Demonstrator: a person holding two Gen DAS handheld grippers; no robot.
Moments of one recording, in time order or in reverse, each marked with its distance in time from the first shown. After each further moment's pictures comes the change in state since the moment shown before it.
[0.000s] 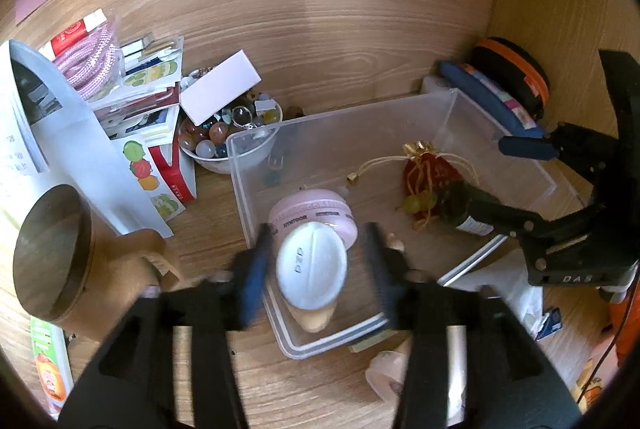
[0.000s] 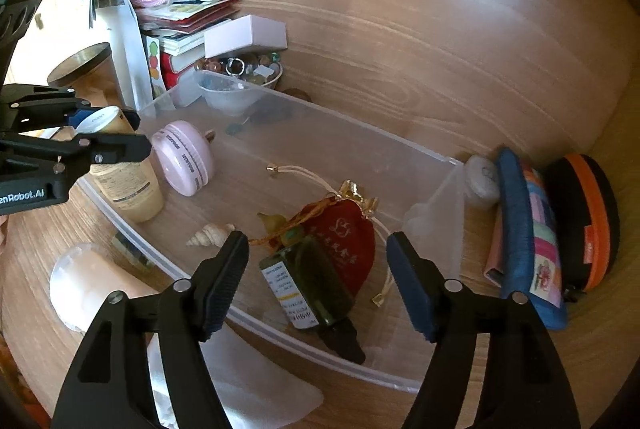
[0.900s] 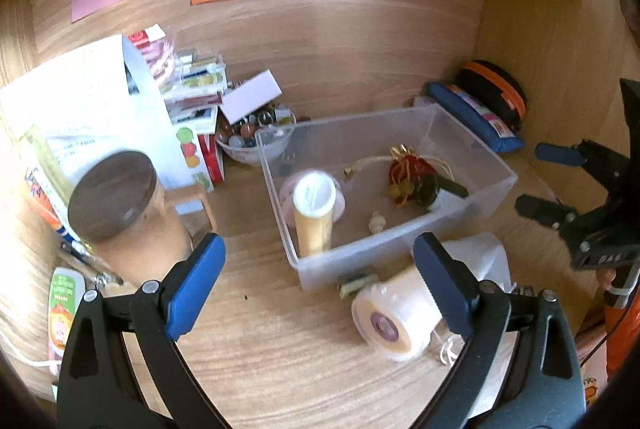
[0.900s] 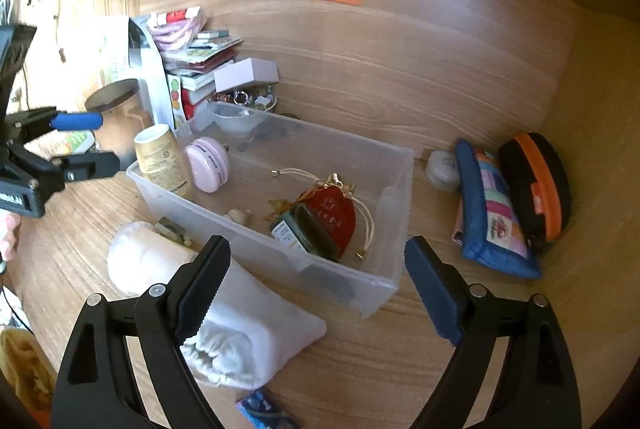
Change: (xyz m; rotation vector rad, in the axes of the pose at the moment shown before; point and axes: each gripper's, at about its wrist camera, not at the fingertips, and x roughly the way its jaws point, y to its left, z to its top) left arm -0.065 -0.008 -0.036 -0.029 -0.074 0.030; right arm -0.080 -0.010 -0.040 0.090 -0.115 -0.009
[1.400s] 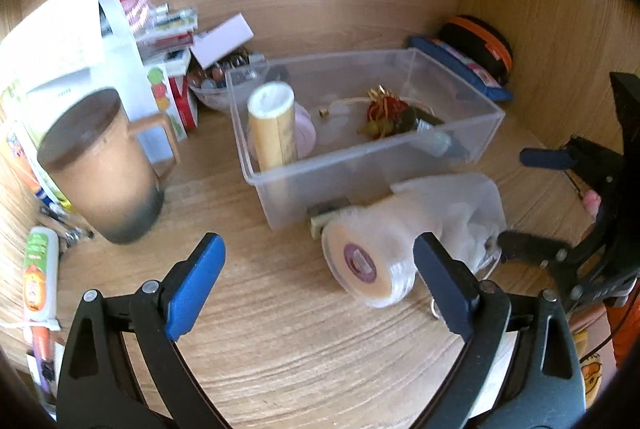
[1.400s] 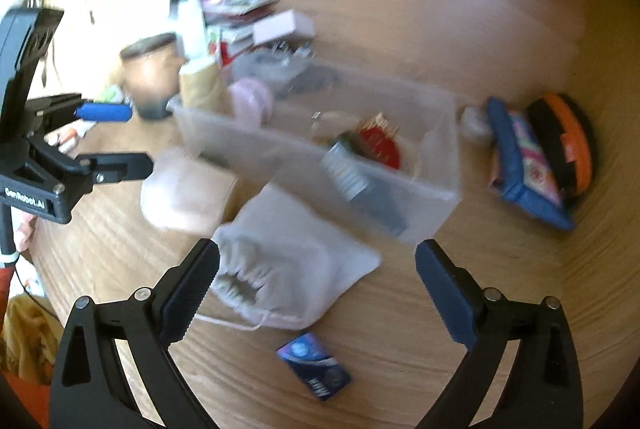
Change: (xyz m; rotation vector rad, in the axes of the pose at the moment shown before) left arm 0.012 -0.020 -0.045 0.024 0.090 -0.034; right arm 0.008 0.033 -0.047 -0.030 0.099 0.091
